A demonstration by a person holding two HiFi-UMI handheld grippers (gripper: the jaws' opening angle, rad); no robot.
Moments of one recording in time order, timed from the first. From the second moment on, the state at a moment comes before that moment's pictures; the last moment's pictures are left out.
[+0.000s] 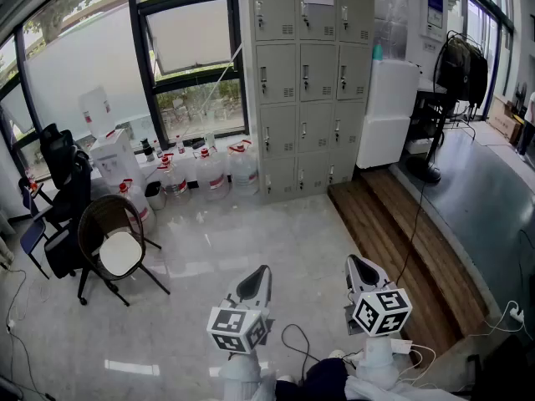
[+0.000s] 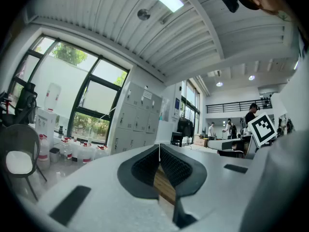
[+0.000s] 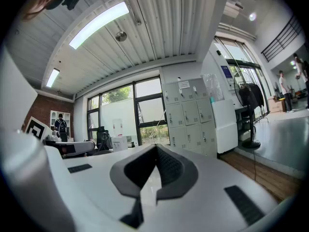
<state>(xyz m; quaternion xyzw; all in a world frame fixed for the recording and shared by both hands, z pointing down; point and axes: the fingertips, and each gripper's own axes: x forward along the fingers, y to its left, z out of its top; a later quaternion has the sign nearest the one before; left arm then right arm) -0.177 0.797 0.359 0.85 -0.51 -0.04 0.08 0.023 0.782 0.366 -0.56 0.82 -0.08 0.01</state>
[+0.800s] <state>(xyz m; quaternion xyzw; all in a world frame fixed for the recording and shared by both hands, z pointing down) -0.178 0.807 0.423 0.86 -0.50 0.01 0.13 0.023 0.803 0.412 -0.58 0.81 -0.12 0.00</state>
